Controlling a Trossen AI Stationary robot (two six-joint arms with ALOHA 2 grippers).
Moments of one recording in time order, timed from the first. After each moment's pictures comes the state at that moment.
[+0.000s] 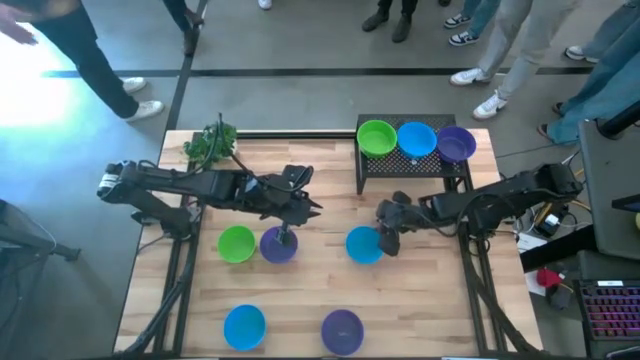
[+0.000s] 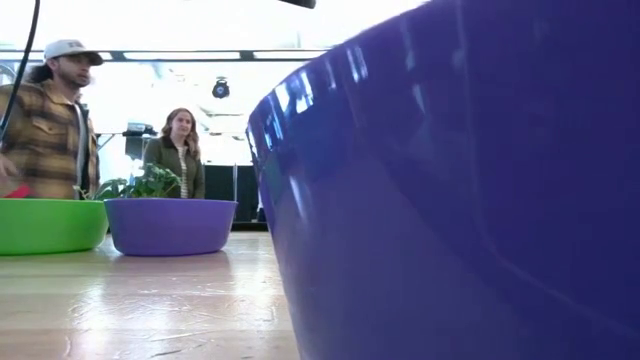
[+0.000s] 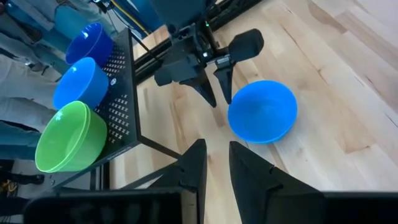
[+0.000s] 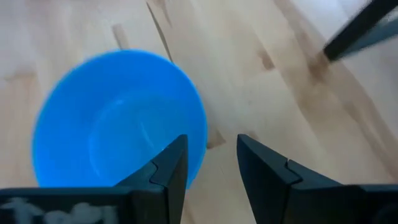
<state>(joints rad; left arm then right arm) -0.11 1.40 1.37 -0.53 -0.19 0.48 0.11 1.28 0.62 -0.30 0.20 0.49</state>
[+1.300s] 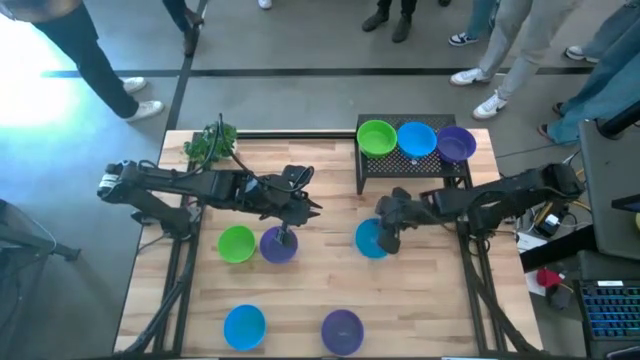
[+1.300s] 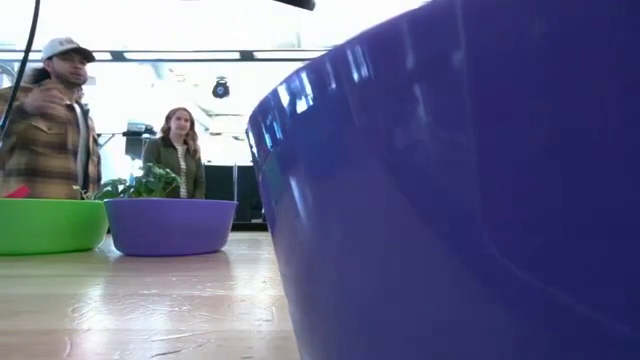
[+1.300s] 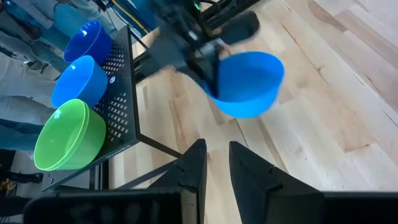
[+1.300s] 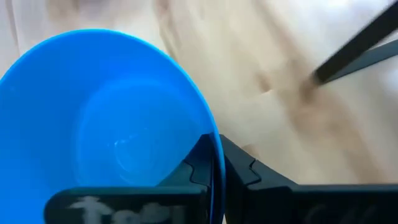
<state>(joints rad) -0.11 1.40 1.37 -0.54 -0.19 0.47 0.10 1.25 0.74 -0.45 0.19 0.46</state>
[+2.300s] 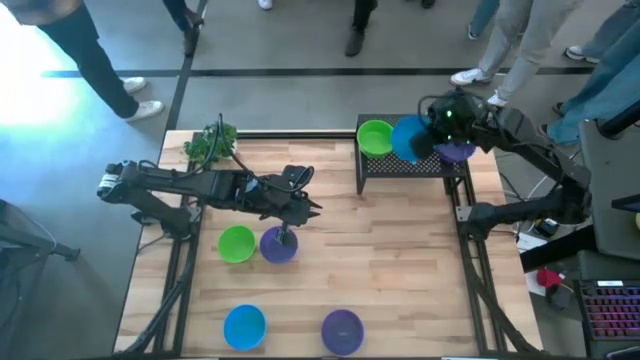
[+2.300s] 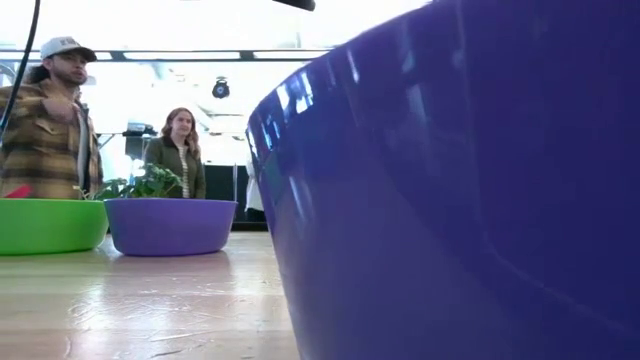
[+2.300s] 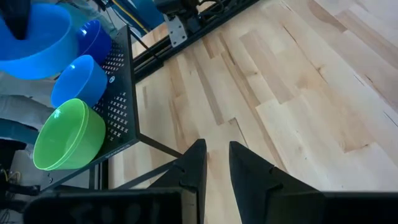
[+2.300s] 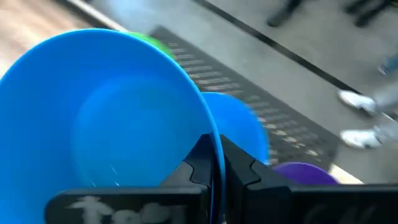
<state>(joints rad) -0.11 1.40 1.37 -0.54 -0.19 0.47 -0.57 1.15 1.43 -1.17 0.34 0.27</state>
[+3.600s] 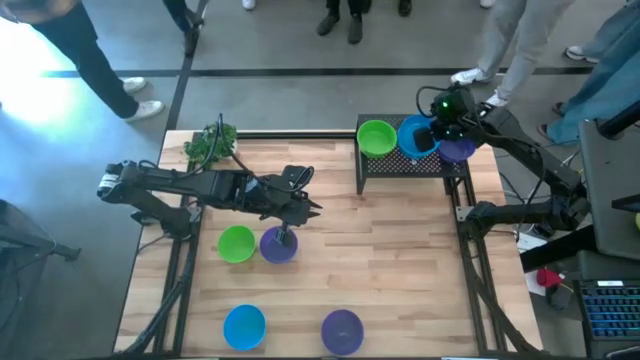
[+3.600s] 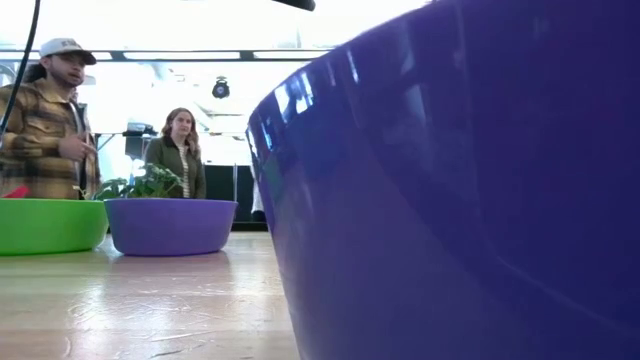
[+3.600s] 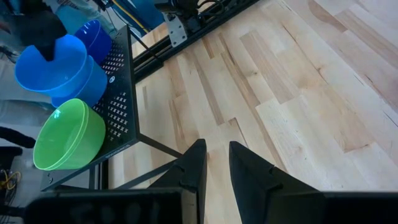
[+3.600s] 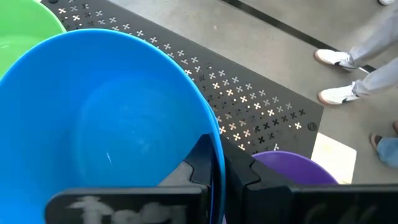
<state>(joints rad) -0.11 1.40 1.37 -0.54 -0.19 0.47 -0.82 1.15 1.22 -1.03 0.29 0.20</state>
